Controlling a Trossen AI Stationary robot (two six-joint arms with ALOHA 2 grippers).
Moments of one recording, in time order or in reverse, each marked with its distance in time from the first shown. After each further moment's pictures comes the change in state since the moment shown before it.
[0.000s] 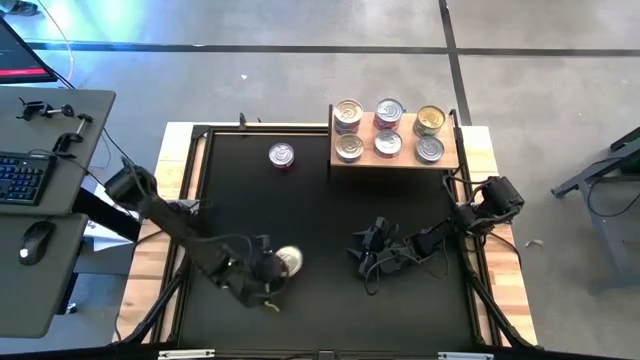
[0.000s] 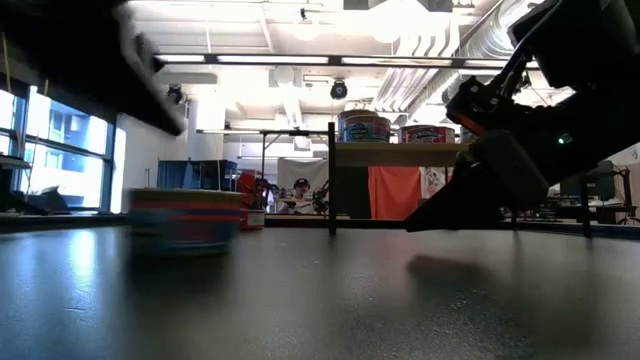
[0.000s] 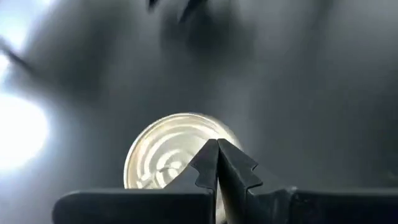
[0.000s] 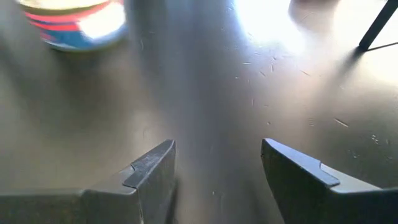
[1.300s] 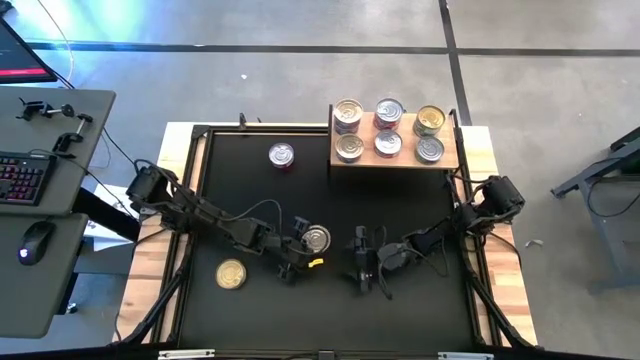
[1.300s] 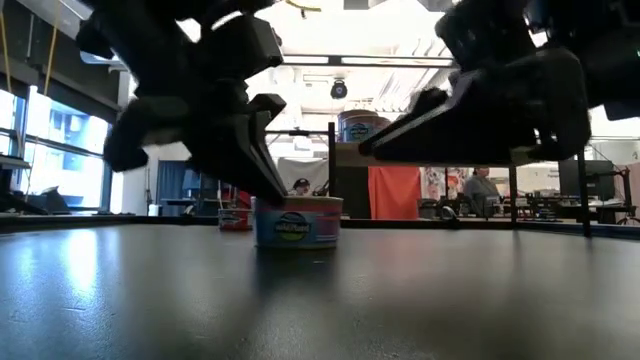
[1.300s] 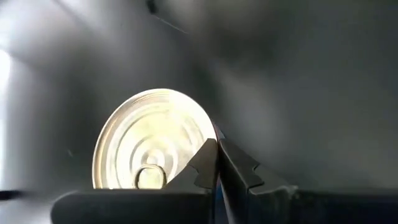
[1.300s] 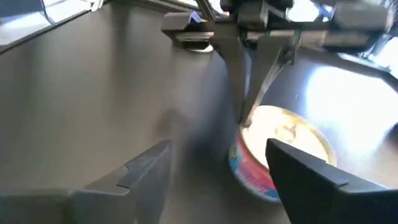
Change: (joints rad) left arm 0.354 0.150 -0.001 0.300 0.358 0.850; right arm -0.005 -0.009 0.071 0.233 -0.295 -0.562
